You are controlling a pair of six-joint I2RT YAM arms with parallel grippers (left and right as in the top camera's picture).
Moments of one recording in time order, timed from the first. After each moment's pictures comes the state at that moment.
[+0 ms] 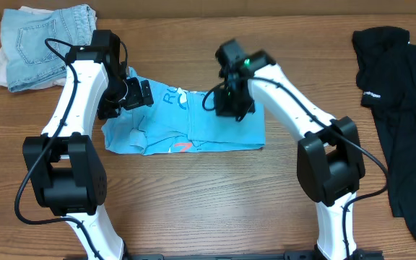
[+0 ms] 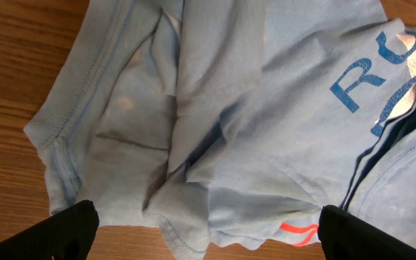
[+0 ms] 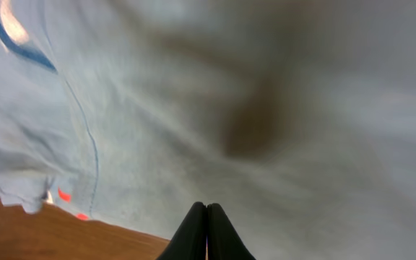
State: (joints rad) left arm 0.00 2.01 1.69 -1.17 0.12 -0.29; right arm 0.49 2.17 1.81 -1.06 -0.21 0.41
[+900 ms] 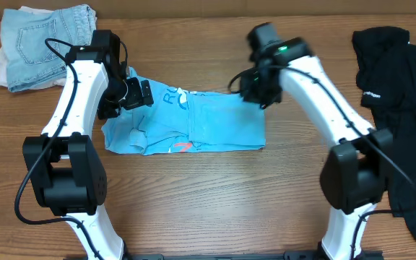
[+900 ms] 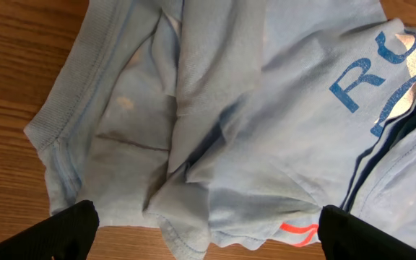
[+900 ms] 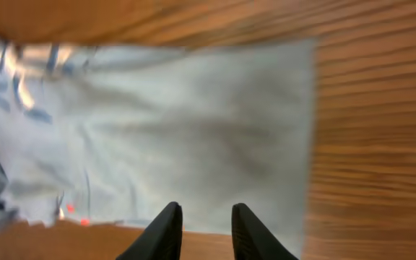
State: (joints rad) left arm 0.00 2.01 1.69 -1.17 0.12 -0.29; right arm 0.34 2.05 1.83 -1.15 -0.16 0.46
